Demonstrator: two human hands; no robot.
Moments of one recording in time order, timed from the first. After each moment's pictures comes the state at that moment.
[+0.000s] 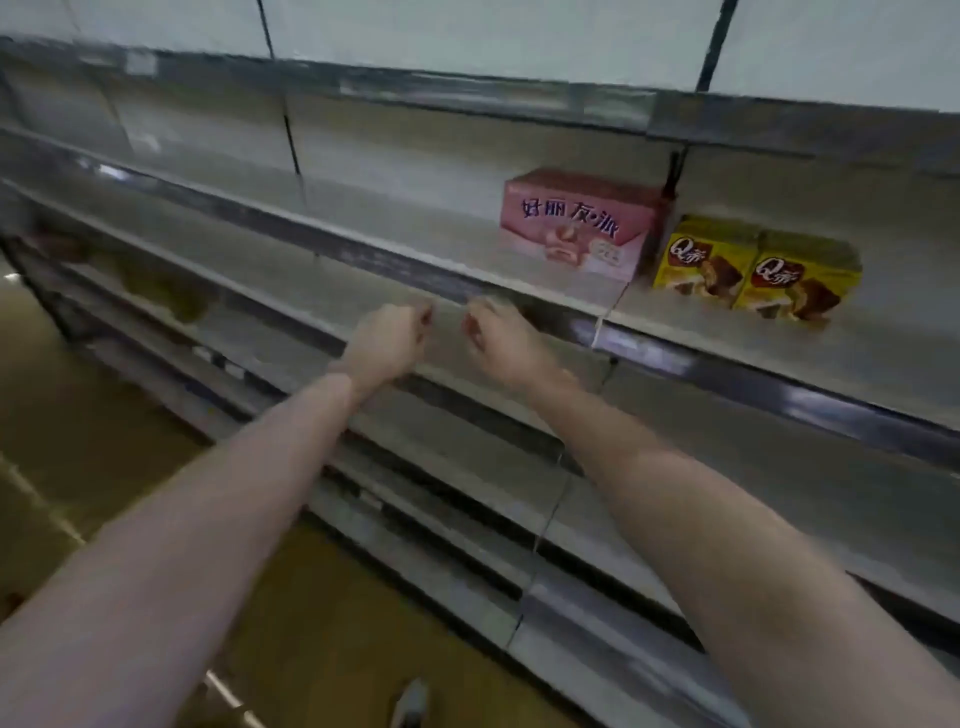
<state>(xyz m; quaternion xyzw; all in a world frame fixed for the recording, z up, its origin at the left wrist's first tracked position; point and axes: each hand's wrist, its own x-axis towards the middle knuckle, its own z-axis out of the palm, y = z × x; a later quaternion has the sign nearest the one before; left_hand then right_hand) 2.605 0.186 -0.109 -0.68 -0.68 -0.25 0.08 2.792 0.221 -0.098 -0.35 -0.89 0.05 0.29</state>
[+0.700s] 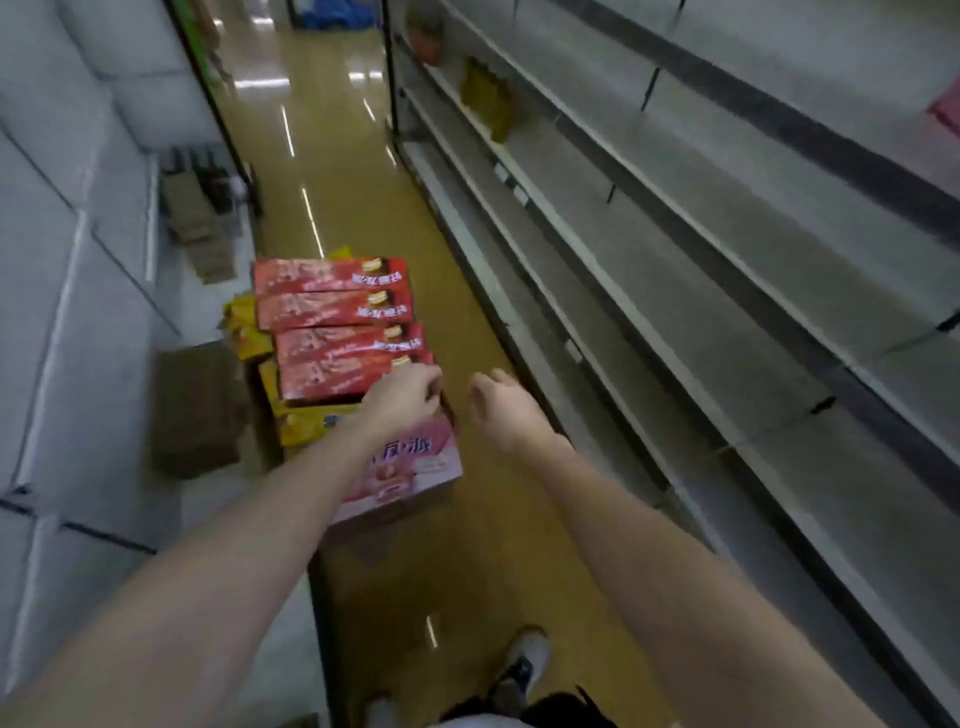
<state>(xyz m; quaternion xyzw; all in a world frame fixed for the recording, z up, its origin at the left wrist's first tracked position) 2.551 -0.298 -0.278 -0.42 -0.88 -0.18 -0.13 2.676 -0.167 -0.276 -0.17 -0.96 0.22 0.00</state>
